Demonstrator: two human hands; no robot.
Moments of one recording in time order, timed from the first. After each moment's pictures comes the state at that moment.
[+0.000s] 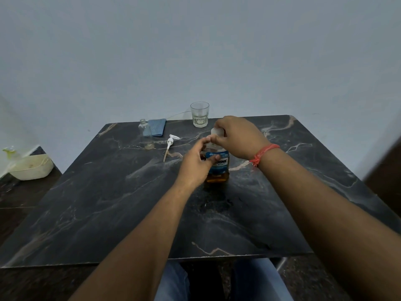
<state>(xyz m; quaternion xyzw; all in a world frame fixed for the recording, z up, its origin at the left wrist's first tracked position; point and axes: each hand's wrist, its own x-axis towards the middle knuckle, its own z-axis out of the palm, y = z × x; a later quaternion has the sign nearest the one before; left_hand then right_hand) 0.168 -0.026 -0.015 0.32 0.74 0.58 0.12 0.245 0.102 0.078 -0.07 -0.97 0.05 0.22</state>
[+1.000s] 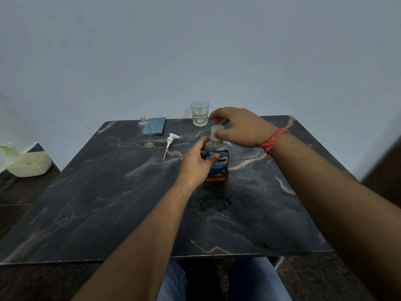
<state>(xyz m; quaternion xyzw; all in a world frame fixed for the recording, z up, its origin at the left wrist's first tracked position) 0.170 -0.024 -0.014 0.30 0.76 0.56 0.11 0.249 0.112 0.108 -0.03 -0.98 0.17 0.13</state>
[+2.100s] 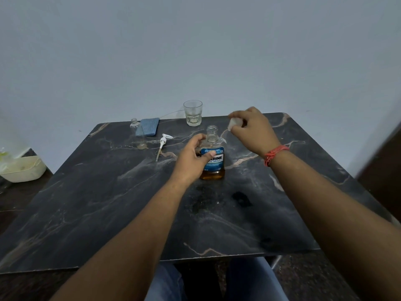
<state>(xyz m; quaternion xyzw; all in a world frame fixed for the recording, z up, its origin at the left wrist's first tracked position) 0.167 -0.013 -0.012 0.31 0.73 0.60 0.14 0.263 0.151 0.063 -0.18 -0.90 0.27 0.30</state>
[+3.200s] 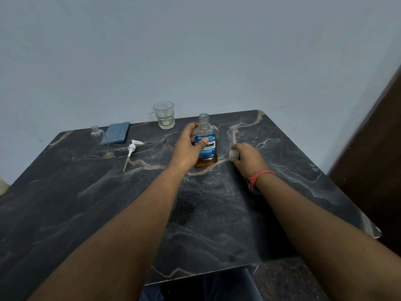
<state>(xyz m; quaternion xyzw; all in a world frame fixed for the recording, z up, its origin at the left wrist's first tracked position) 0.162 0.084 -0.005 0.32 0.72 0.60 0.15 0.292 0.239 -0.045 -0.28 -0.92 0.18 0.19</state>
